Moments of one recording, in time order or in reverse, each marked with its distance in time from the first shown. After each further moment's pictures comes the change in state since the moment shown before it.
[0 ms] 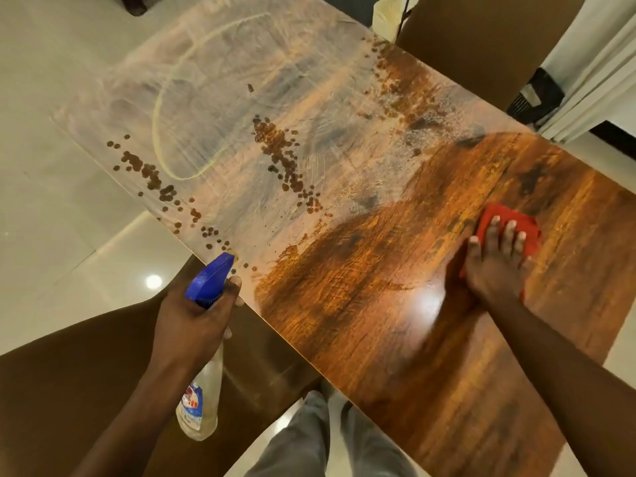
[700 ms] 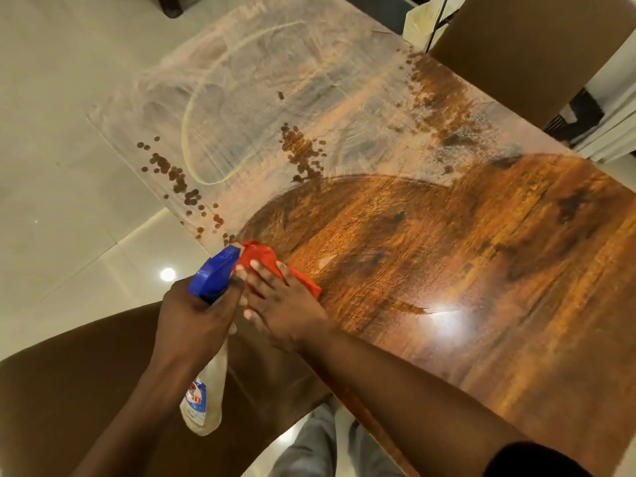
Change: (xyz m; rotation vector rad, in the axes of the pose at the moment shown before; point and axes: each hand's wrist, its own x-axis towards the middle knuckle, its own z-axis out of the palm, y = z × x) left_hand 0.020 0.010 -0.016 -0.025 0.054 0.022; right_hand -0.150 -0.276 0.140 -0.317 -0.351 -1.269
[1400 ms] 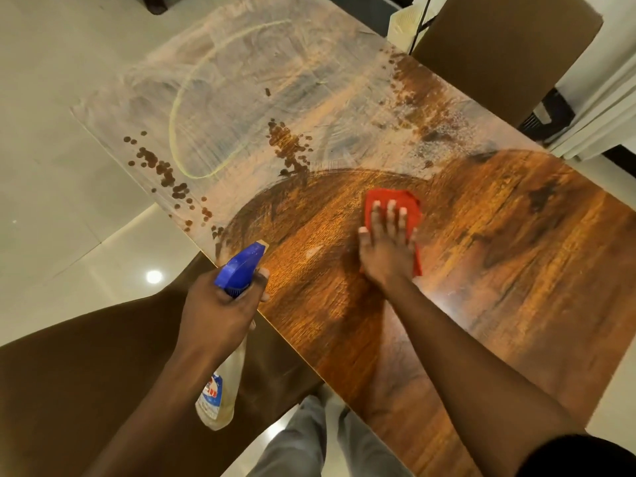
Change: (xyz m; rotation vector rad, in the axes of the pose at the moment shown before) left_hand -0.024 0.015 0.025 -0.009 -0.105 0.052; right_hand -0.088 0.149 -0.036 0.229 0.229 0.936
